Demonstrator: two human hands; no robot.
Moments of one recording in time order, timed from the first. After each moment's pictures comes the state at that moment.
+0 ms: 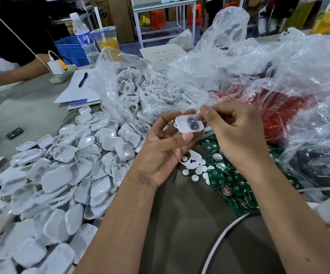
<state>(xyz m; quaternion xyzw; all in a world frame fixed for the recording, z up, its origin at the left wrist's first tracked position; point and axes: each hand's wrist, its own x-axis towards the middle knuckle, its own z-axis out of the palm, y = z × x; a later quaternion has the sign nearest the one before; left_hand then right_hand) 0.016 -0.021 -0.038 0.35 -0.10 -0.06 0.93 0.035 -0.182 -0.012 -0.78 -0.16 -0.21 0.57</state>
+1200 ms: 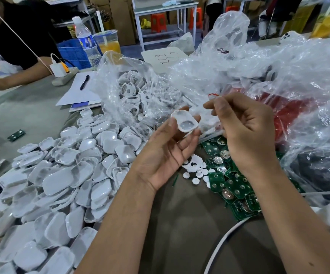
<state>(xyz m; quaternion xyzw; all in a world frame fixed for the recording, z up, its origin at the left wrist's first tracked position) 0.019 -0.017 -0.034 0.30 -0.04 -0.14 0.94 0.031 -0.186 -0.008 -0.73 -0.20 -0.25 0.60</state>
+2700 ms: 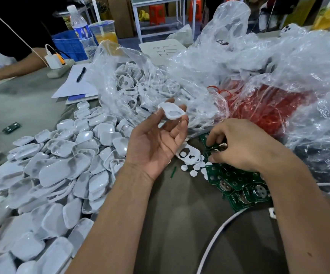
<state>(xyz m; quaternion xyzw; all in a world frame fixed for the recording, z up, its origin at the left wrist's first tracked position) 0.016 -0.010 -0.030 0.24 0.00 -0.11 0.97 0.031 -0.208 -0.002 -0.97 -0.14 0.06 0.17</state>
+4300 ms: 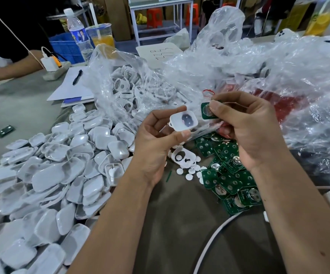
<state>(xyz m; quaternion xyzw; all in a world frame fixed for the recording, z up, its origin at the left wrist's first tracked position) 0.019 -0.024 -0.041 0.52 -0.08 0.07 0.85 0.031 -0.201 0.004 -0.61 -0.06 -0.06 0.79</state>
